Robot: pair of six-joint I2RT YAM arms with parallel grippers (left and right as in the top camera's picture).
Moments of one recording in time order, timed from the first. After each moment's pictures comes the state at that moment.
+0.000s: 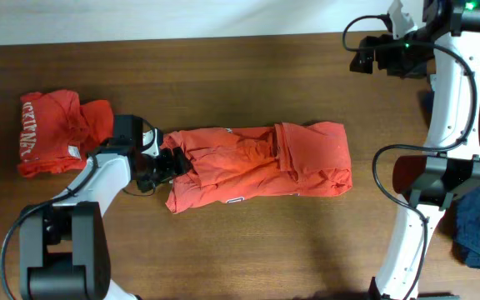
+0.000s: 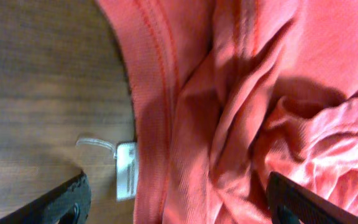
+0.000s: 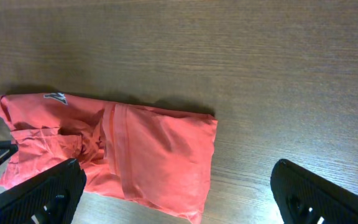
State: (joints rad) left arm -0.02 1.77 0.97 -0.51 0.39 -0.32; right arm -0.16 2.37 2.77 -1.69 -0.37 -0.13
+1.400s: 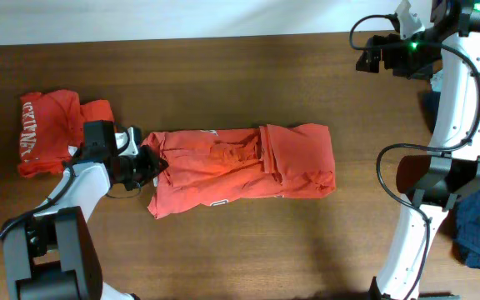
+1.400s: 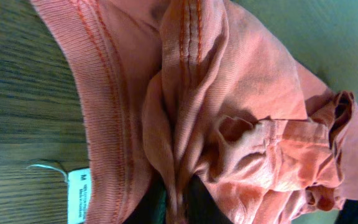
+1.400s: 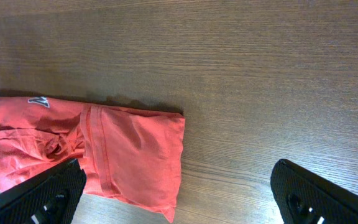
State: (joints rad) left arm 0.13 1.73 0.92 -0.41 0.55 -0.36; right arm -0.19 2.37 2.77 -1.69 -0.38 -0.14
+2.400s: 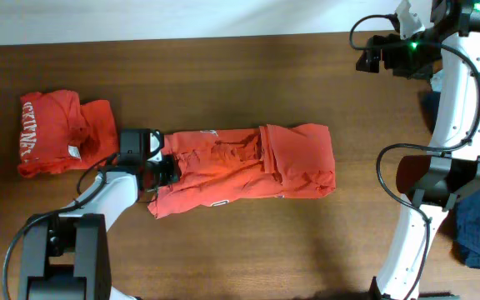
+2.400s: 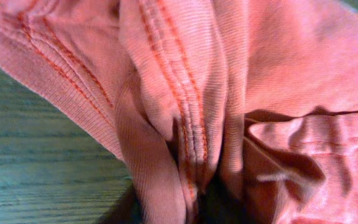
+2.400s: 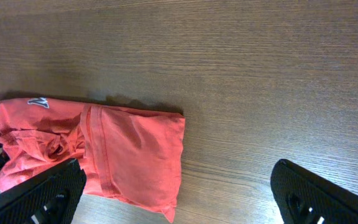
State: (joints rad) left arm -0.07 1.70 0.81 -0.23 0.22 -0.29; right arm -0.19 2.37 2.77 -1.69 -0.38 -0.14
